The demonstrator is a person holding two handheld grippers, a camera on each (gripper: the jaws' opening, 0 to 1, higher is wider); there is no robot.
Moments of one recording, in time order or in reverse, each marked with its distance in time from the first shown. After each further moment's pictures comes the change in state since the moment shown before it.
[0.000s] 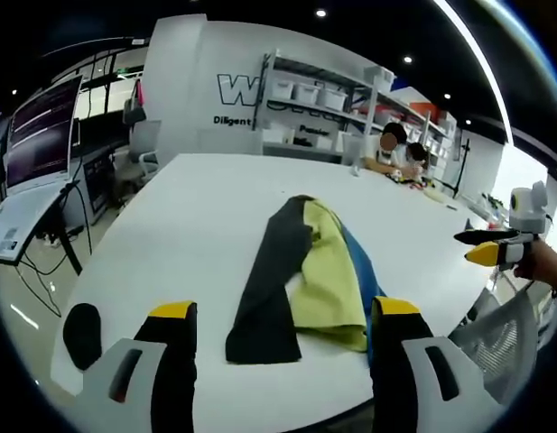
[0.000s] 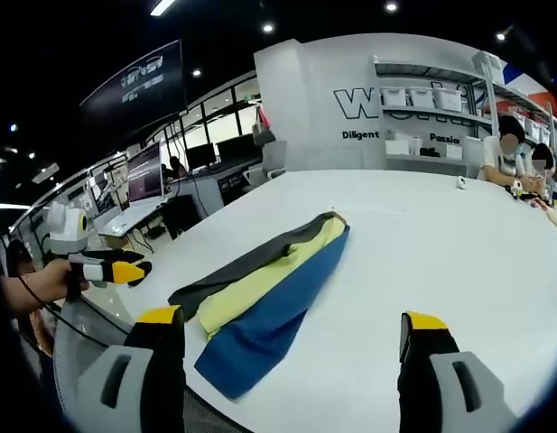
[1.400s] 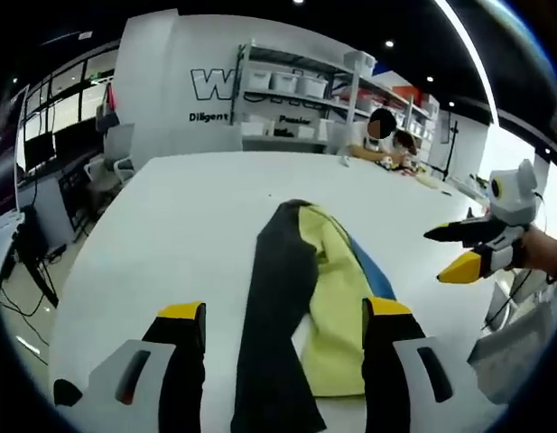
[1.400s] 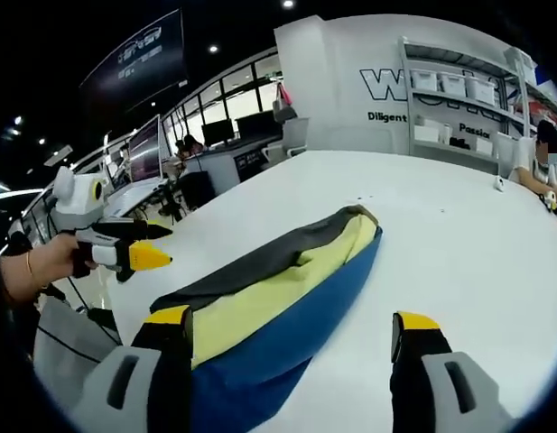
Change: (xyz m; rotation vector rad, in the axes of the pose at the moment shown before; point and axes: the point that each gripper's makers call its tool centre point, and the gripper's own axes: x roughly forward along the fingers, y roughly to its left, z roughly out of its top) left arm 0.107 -0.003 0.038 0.089 0.059 -0.090; right arm 0.114 -0.001 0.015 -0.058 0.119 0.103
